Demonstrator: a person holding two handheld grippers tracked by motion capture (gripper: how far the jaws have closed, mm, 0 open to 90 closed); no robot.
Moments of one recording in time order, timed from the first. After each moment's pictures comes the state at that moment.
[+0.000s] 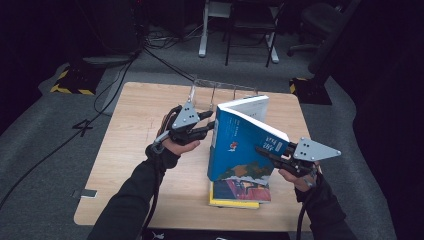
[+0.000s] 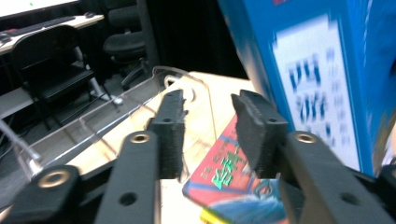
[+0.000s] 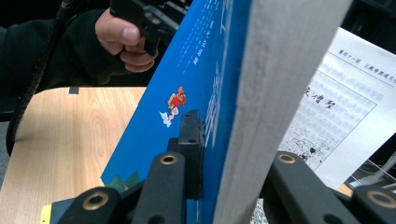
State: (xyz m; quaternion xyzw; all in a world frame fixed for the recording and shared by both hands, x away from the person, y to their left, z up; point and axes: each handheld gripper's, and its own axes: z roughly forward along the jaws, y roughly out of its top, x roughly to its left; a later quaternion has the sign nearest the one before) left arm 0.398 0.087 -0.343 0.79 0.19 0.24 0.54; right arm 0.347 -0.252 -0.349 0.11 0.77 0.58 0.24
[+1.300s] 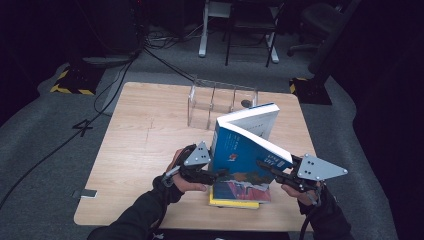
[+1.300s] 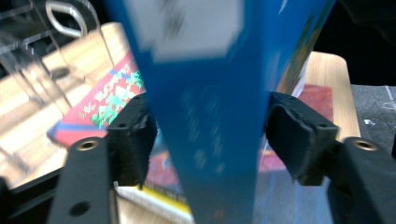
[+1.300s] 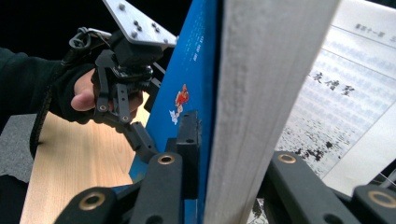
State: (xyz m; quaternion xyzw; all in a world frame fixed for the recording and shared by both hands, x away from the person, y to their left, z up) left arm 0.350 0.055 -0.409 0.83 0.15 0.12 0.53; right arm 0.313 -0.254 -0.352 0.08 0.77 0.58 0.25
